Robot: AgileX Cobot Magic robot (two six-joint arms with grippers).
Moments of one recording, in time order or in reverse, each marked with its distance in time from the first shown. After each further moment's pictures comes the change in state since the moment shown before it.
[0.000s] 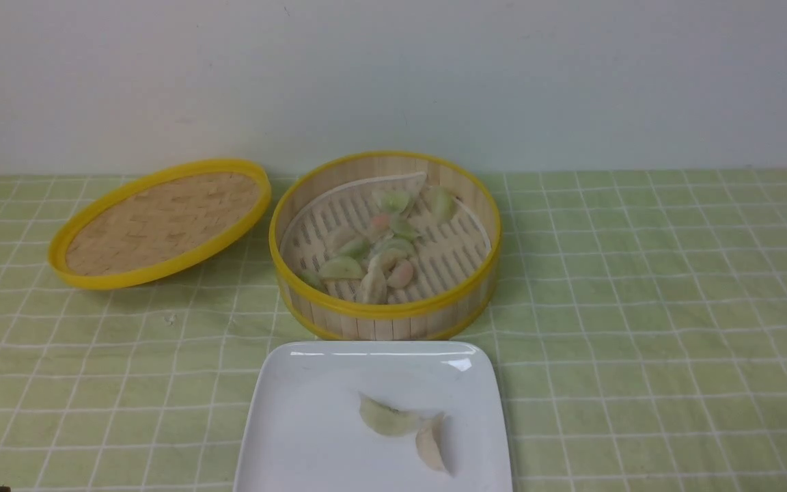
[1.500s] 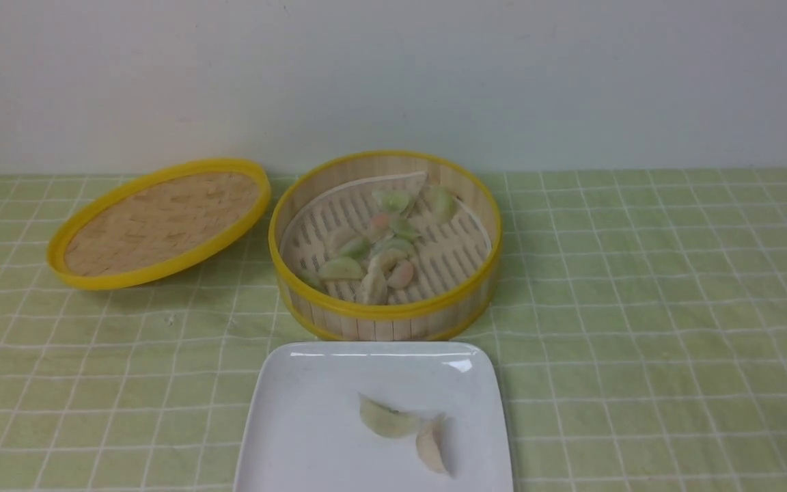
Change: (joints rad) right arm 0.000 0.006 -0.171 0.744 -0.287 0.024; left arm 0.000 0.022 -0.174 -0.735 -0.774 -0.272
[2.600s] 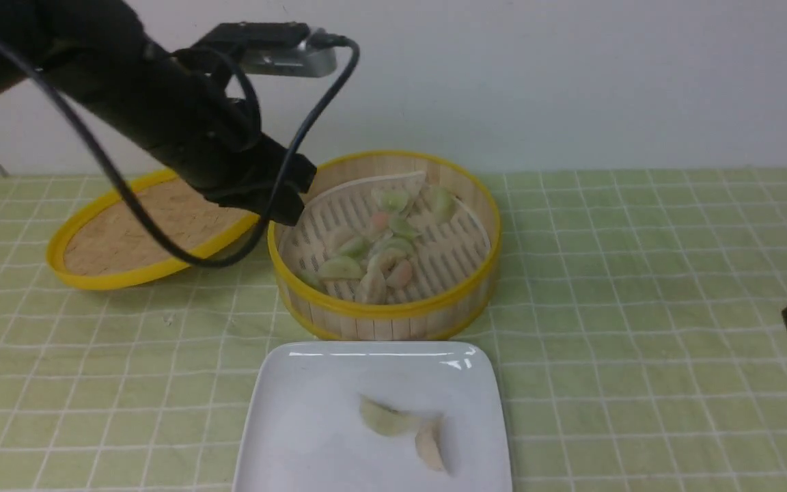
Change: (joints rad) right arm 0.000 1.145 -0.860 -0.579 1.093 -0.133; left arm -0.236 1.778 -1.455 0.400 1.457 0.535
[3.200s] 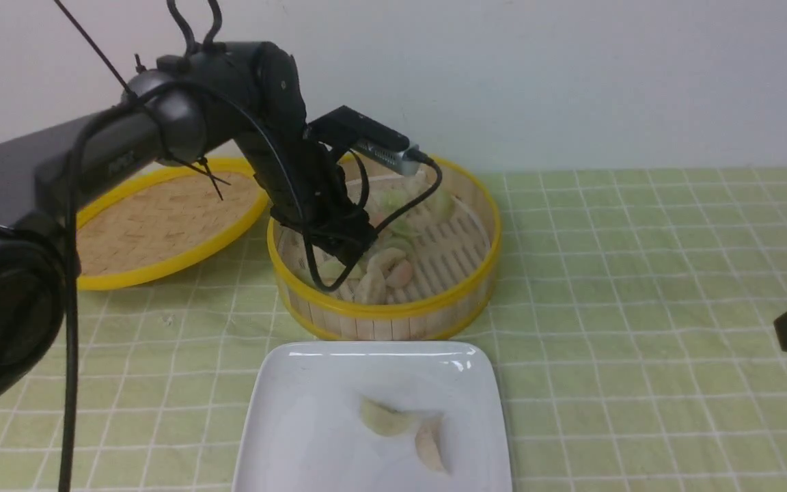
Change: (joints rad) right arm 0.000 0.001 -0.002 0.039 0.042 0.047; left arm -0.105 0.397 -0.244 0.249 -0.103 0.026
